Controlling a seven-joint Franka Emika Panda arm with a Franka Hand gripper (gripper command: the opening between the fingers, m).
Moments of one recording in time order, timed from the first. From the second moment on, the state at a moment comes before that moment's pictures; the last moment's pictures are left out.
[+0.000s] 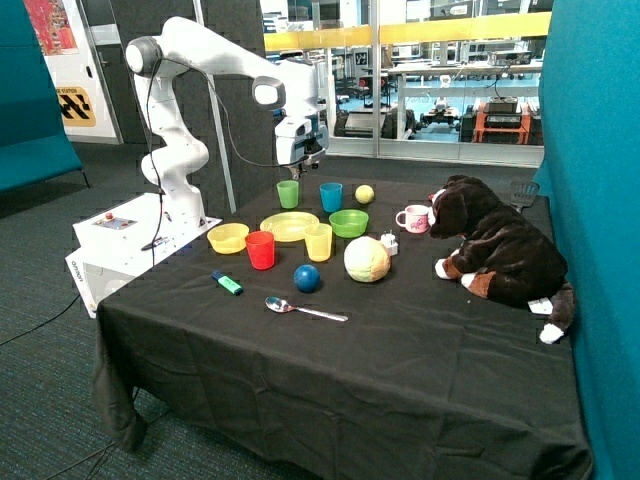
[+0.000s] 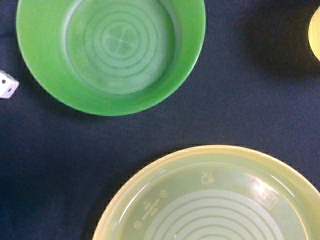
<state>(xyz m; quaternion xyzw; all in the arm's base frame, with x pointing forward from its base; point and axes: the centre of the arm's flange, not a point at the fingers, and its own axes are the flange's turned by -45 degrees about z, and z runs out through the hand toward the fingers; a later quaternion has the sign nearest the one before) 0.512 -0.013 0.458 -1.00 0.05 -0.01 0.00</state>
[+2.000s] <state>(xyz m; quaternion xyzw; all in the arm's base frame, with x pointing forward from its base) 0.557 -0.063 0.409 -1.00 -0.06 0.00 0.00</state>
